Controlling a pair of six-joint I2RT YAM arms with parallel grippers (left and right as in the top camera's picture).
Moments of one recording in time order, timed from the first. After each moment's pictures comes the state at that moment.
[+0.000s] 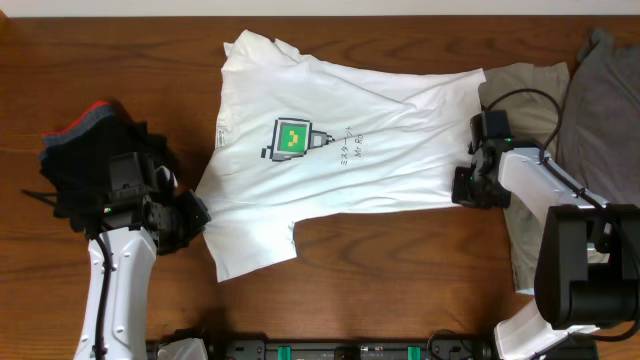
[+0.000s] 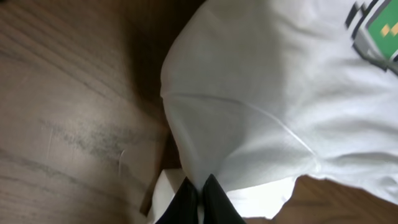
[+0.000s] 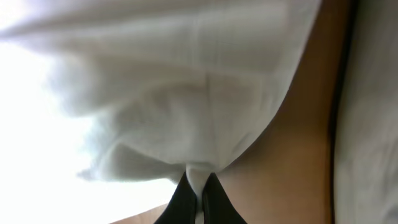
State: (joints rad) left arm 0.23 1.23 0.80 -0.89 0.25 -0.38; right arm 0.03 1.78 1.01 -0.77 0.08 0.25
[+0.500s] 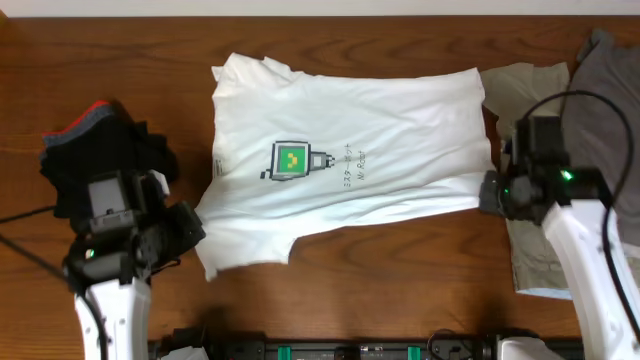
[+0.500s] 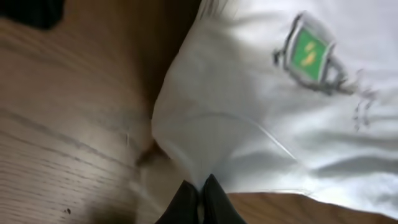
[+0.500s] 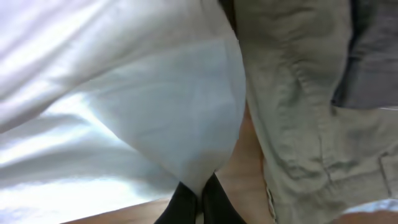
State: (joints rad) left arm 0.23 0.95 0.89 -1.09 0.25 -0.32; right arm 0.01 1.26 1.02 -1.03 0.07 0.25
